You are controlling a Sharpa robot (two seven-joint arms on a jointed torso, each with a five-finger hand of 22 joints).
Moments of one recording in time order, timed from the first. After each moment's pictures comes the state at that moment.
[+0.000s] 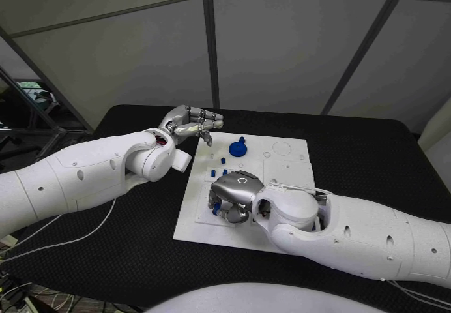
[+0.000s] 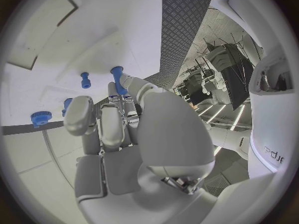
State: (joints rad) left arm 1.13 -0.80 0.03 1.39 -0.27 -0.28 0.27; left_hand 1.35 -0.17 0.40 0.03 0.14 0.98 0.19 0.09 0.07 1.03 0.12 0.25 0.09 1.21 0.03 0.93 0.50 0.20 1.21 0.12 0.52 0.85; right arm 1.03 -0.52 -0.05 1.70 -1.82 -0.15 -0.31; right_hand 1.46 -0.12 0.49 -0.03 0.17 1.15 0.13 0.10 0.08 1.19 0.09 0.23 0.10 1.47 -0.01 1.32 1.07 0.10 1.31 0.09 1.30 1.15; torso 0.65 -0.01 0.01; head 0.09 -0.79
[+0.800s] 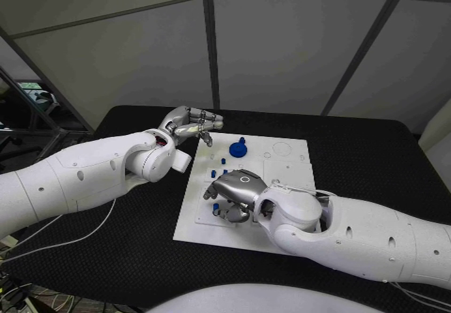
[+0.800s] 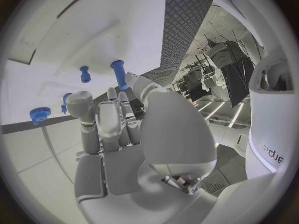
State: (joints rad) left arm 1.13 -0.81 0.03 1.39 -0.27 -0.28 0.27; left_hand 1.35 -0.16 0.39 0.03 0.14 0.98 0.19 0.09 0.07 1.02 0.13 0.25 0.09 1.21 0.04 0.94 0.50 0.20 1.21 0.12 0.52 0.85; right arm 1.03 -0.53 -0.05 1.69 -1.82 -0.22 -0.29; right_hand 1.38 -0.17 0.41 0.01 0.19 0.90 0.14 0.06 0.07 0.98 0.11 0.16 0.07 1.46 0.02 1.27 0.97 0.12 1.21 0.12 1.19 1.01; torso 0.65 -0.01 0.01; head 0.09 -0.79
